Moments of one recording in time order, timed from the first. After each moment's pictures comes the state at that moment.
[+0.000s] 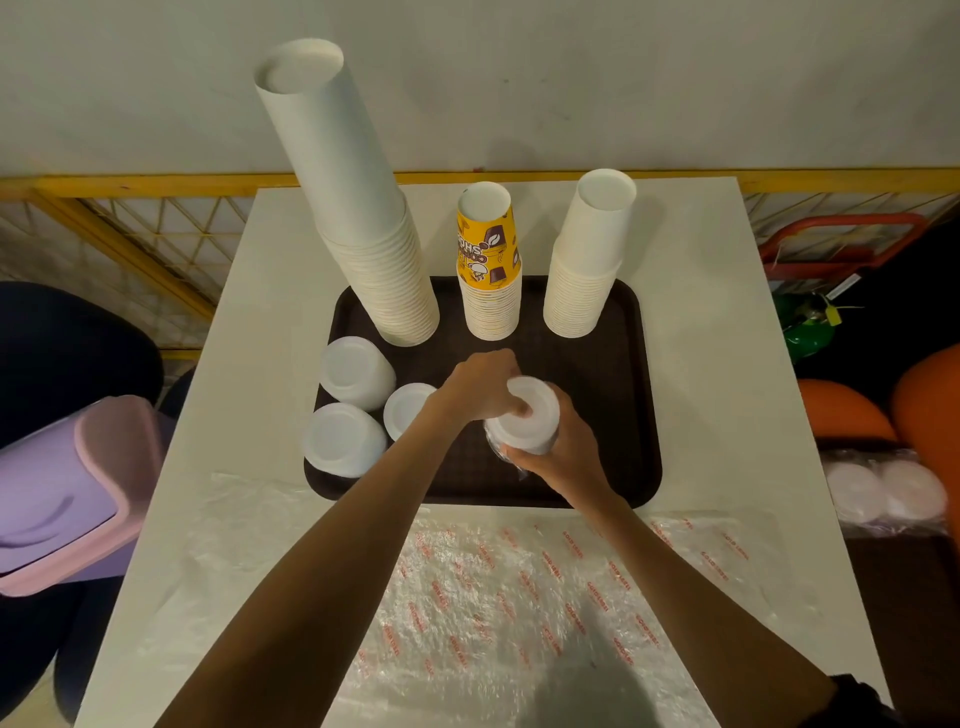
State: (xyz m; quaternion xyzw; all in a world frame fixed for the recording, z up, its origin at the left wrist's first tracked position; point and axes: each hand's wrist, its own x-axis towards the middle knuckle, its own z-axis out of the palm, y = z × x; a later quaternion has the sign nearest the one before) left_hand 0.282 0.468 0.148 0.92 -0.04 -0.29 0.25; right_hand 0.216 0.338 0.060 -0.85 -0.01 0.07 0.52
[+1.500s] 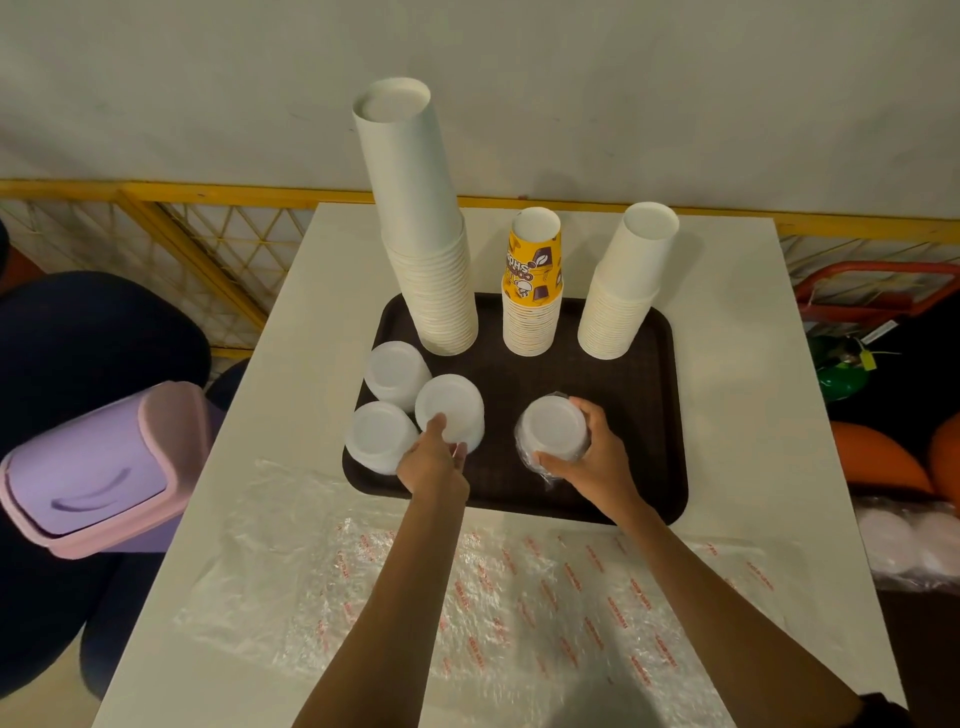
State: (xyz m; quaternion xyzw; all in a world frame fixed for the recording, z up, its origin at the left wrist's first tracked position) left_hand 0.201 0.498 0.149 0.33 0.59 0.08 0.73; right_hand 0.221 0.334 0.060 -0.86 0.00 0.08 0.51
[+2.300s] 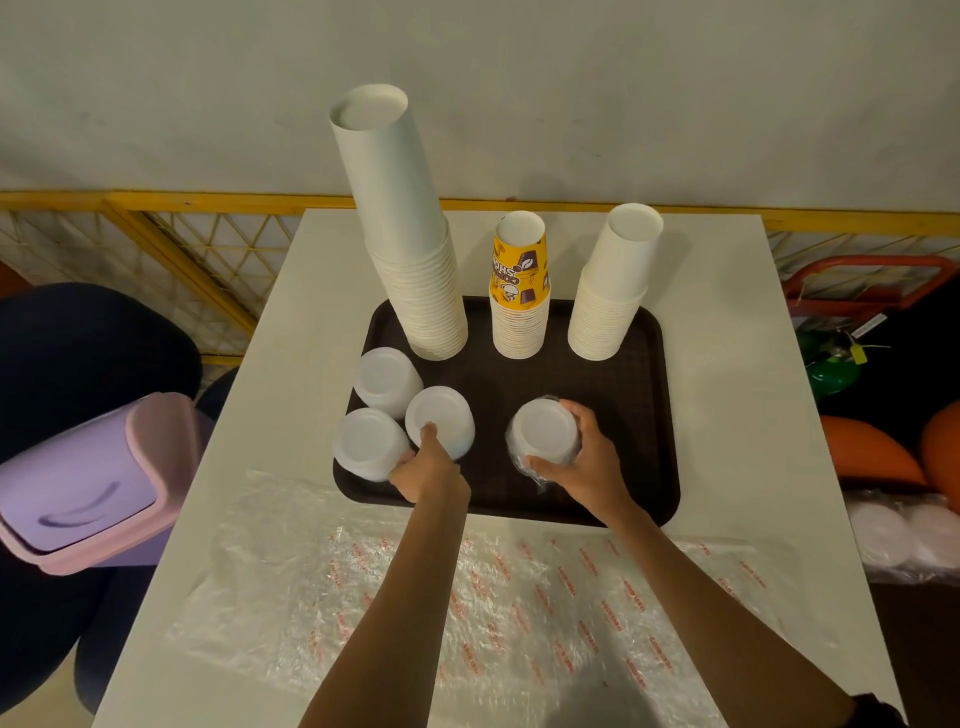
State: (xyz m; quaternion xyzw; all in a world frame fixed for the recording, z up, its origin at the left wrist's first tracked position) left_hand 0.208 0.489 0.131 0.36 0.63 0.11 0.67; right_hand 0.222 0.334 0.055 -0.86 -0.01 0.08 0.51
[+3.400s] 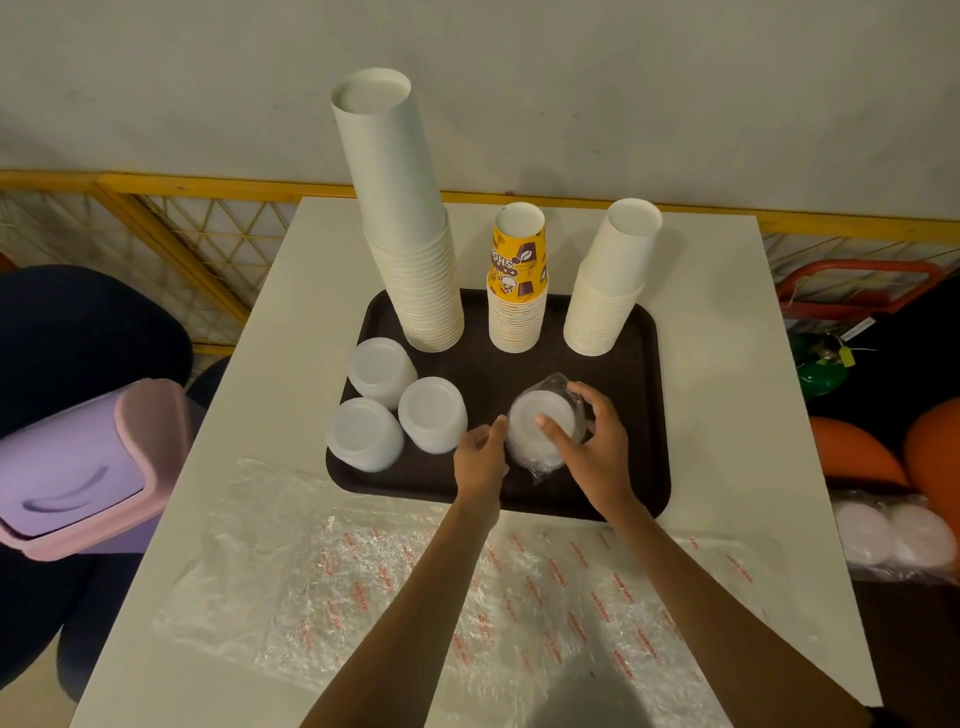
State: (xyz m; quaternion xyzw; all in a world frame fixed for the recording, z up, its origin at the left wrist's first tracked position) left_hand 0.202 0.454 0.100 0.57 0.43 -0.11 0.69; right_hand 0.221 0.334 0.081 -0.83 0.04 -0.03 0.55
